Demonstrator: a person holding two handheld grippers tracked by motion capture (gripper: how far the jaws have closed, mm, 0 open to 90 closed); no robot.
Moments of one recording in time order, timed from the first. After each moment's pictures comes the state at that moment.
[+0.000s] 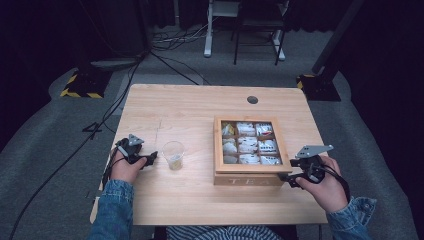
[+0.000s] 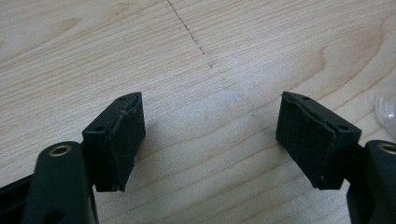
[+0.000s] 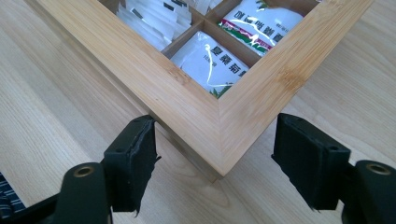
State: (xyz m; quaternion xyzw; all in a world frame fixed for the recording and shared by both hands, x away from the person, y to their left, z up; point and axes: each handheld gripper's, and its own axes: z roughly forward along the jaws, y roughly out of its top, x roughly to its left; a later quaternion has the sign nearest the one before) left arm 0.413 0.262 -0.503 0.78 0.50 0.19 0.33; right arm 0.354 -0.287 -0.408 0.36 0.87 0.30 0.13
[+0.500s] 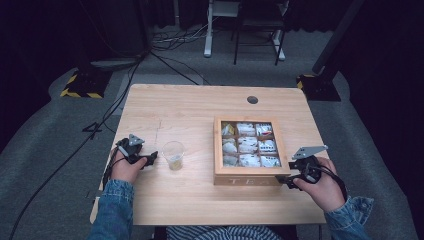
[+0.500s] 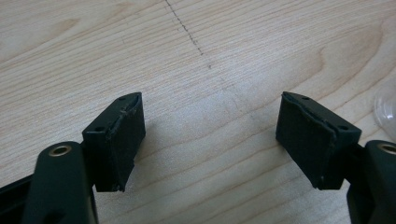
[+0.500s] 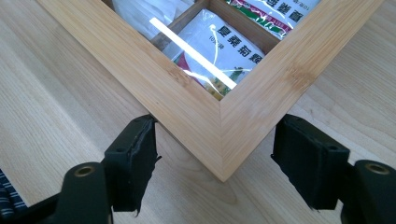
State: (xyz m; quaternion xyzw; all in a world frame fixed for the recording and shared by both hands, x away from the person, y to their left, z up) left arm 0.413 0.261 -0.504 0.78 0.50 0.19 0.33; right arm 0.358 -0.285 -0.419 0.36 0.88 0.29 0.10
